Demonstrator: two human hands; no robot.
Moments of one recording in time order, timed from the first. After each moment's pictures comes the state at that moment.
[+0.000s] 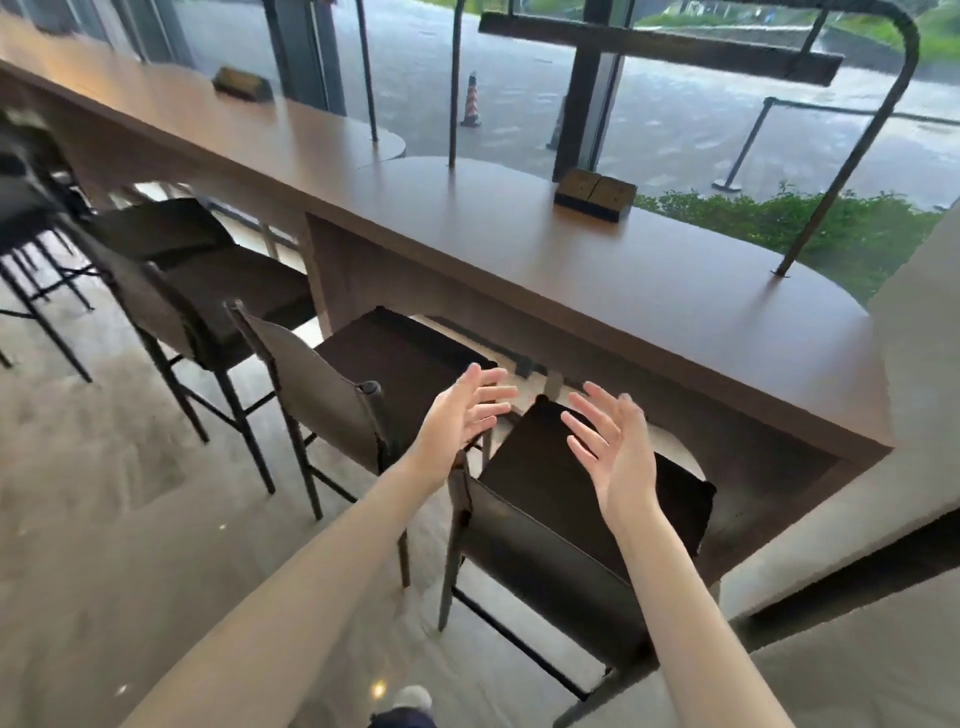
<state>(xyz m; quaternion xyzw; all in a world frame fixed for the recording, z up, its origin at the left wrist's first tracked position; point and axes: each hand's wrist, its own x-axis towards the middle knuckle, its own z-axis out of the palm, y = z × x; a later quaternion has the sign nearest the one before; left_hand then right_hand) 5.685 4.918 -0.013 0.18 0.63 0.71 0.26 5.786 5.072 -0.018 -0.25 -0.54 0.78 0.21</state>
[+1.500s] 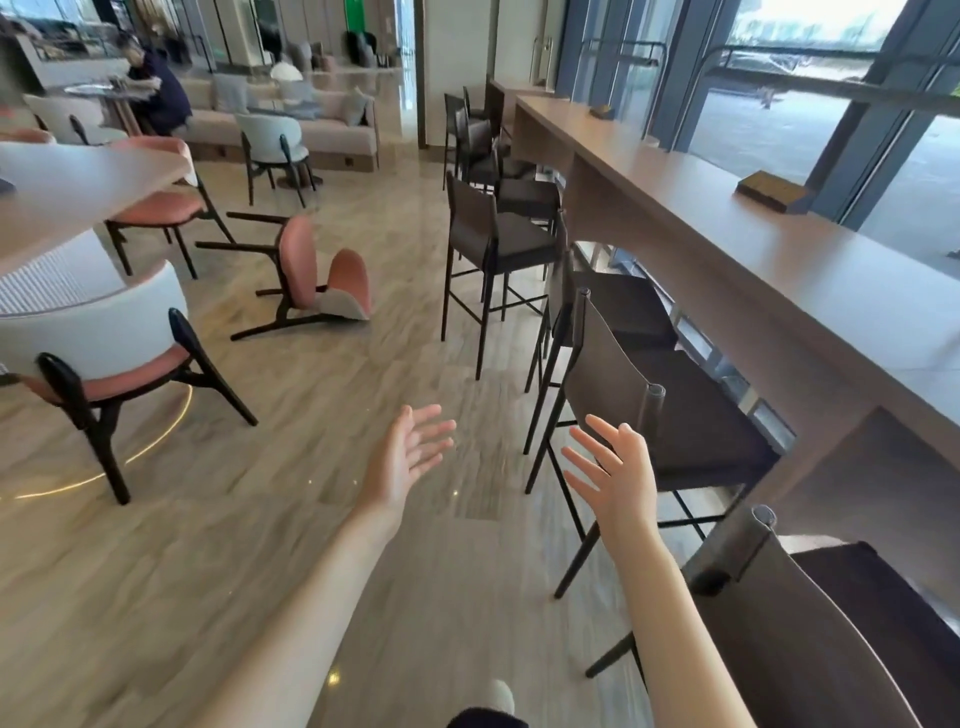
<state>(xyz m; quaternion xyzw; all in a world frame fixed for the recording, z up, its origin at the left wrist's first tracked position) 5.419 4.299 -0.030 -0.22 0.57 0.78 -0.15 5.342 4.510 -0.016 -0.08 -0.59 0.79 -0.14</state>
